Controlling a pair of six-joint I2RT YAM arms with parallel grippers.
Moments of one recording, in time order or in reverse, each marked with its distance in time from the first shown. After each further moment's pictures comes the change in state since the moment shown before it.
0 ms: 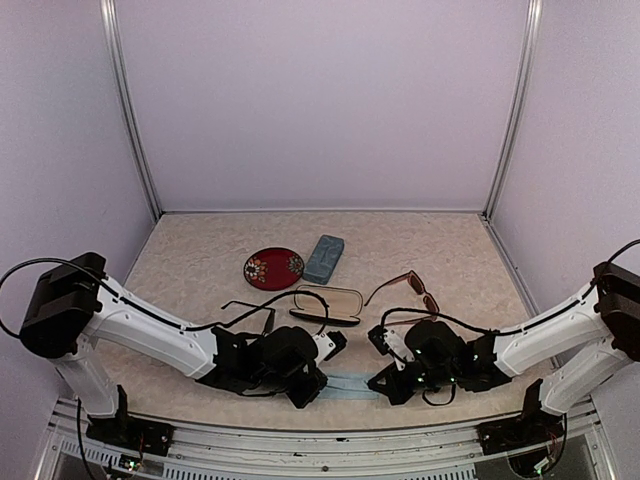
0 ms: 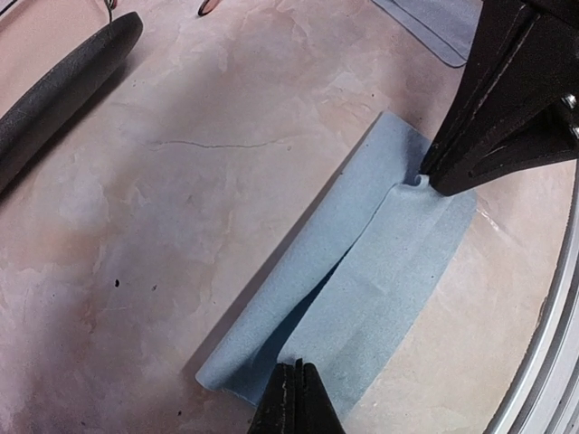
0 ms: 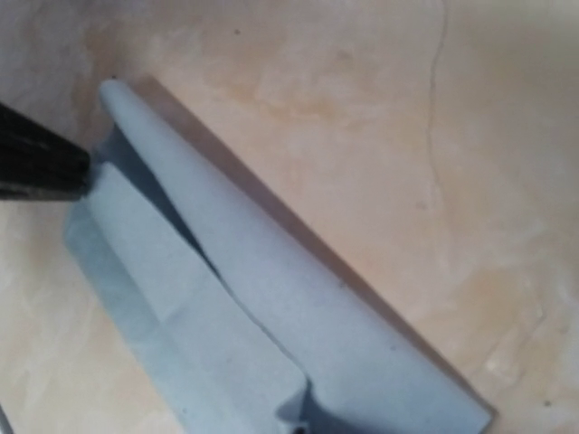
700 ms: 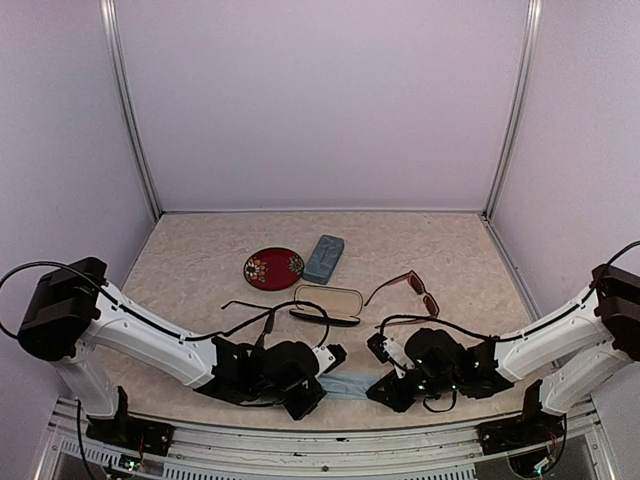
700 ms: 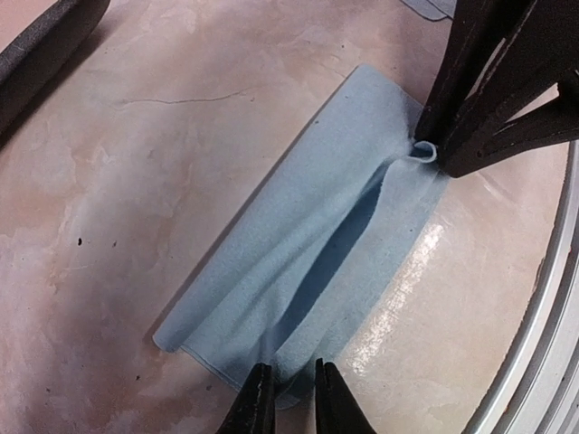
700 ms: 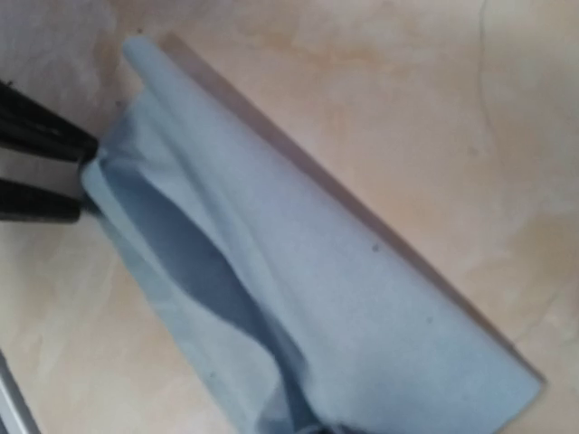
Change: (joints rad) left arm -0.057 0.000 -0.019 -0.028 -0.029 -0.037; right arm 0.048 -0.002 -0.026 0.023 0.008 0.026
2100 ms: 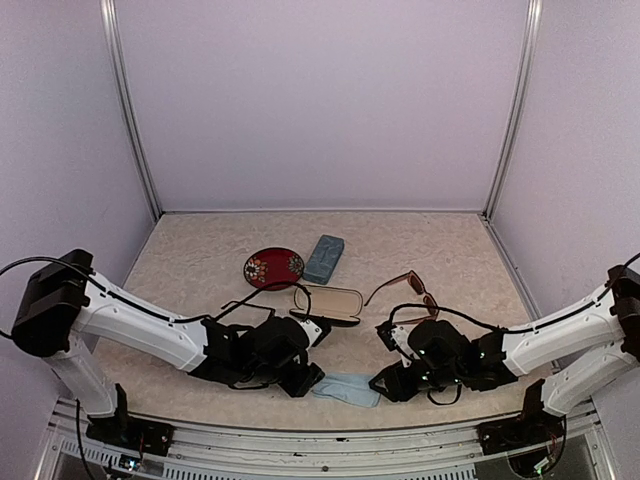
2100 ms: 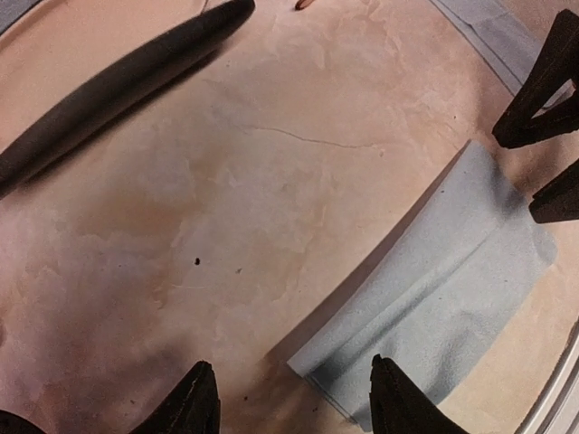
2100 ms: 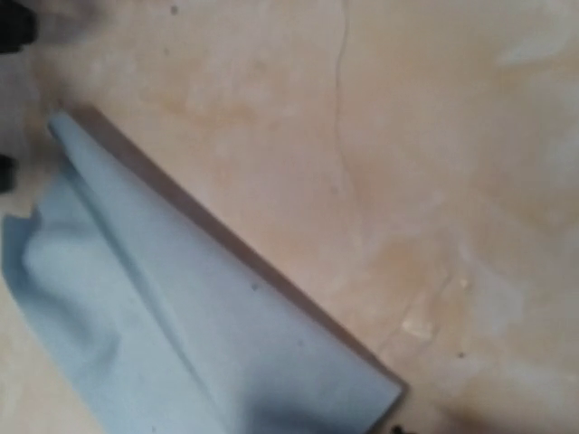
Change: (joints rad) left arm 0.097 -0.058 -0.003 -0.021 -0.032 -0.056; right arm -0.033 -0.078 0.037 -0.148 0.098 0.047
